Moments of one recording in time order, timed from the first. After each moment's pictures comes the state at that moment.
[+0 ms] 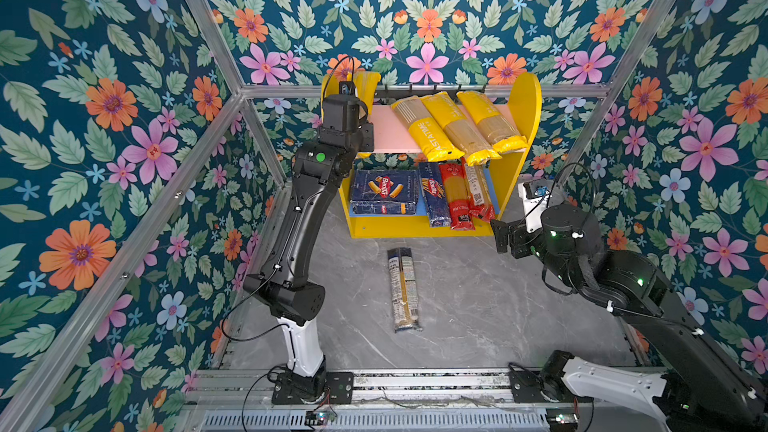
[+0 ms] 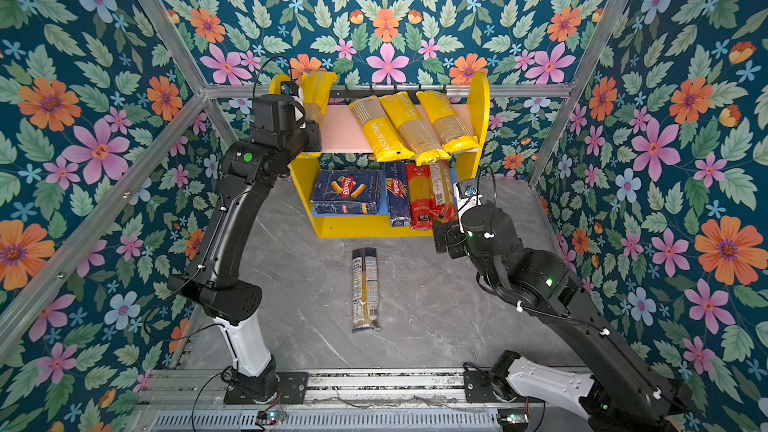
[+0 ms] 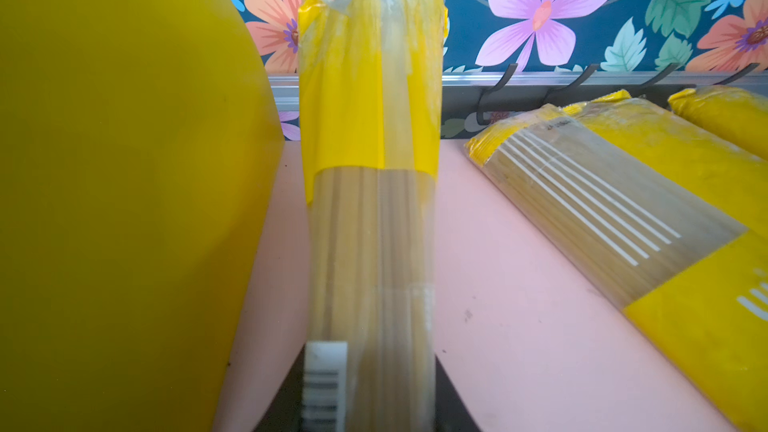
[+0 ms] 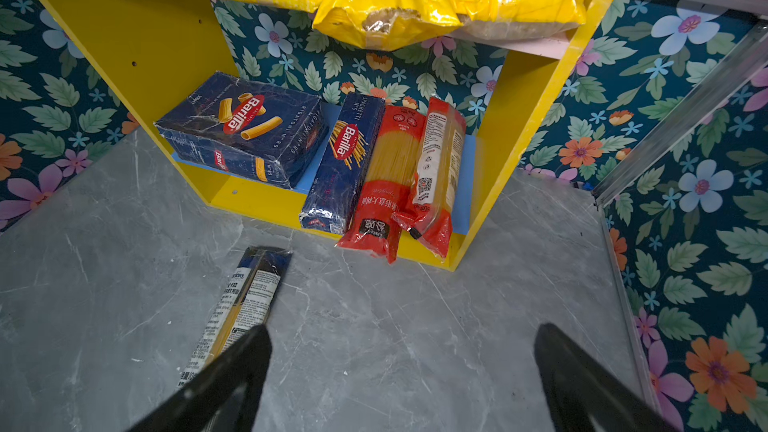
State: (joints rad) left arm -0.40 1.85 2.40 -0.88 -0.29 -0.13; right arm 0.78 1.03 1.47 -0.93 0.50 0.19
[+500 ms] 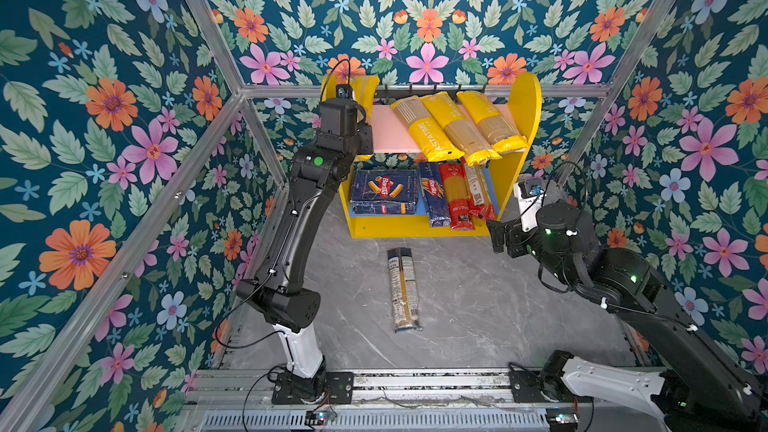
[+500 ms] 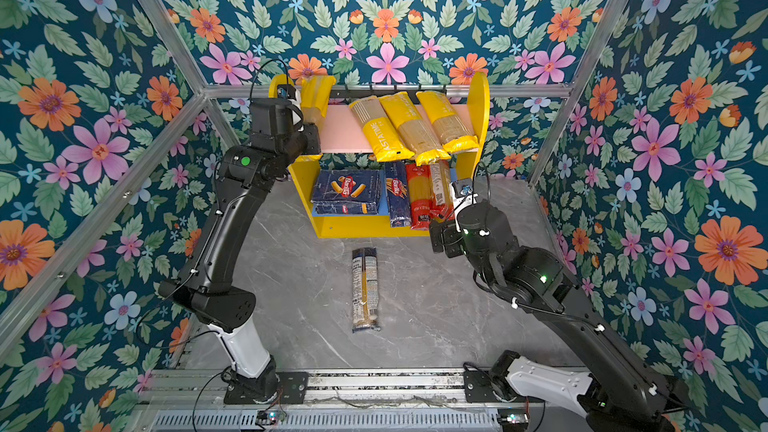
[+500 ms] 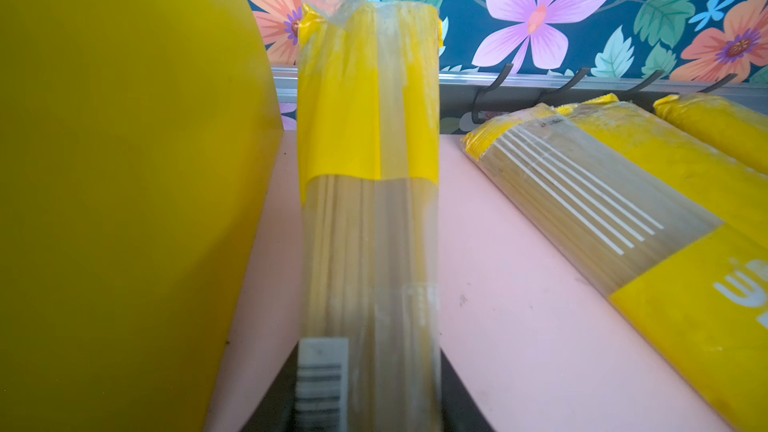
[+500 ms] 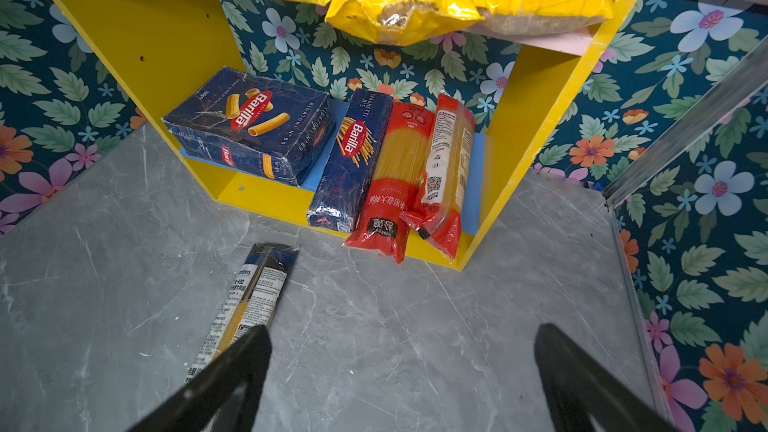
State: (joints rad) left arm -0.40 1.80 2.31 -0.85 -0.28 -0.17; right arm 0.78 1.05 1.47 -0.92 0.49 0.19
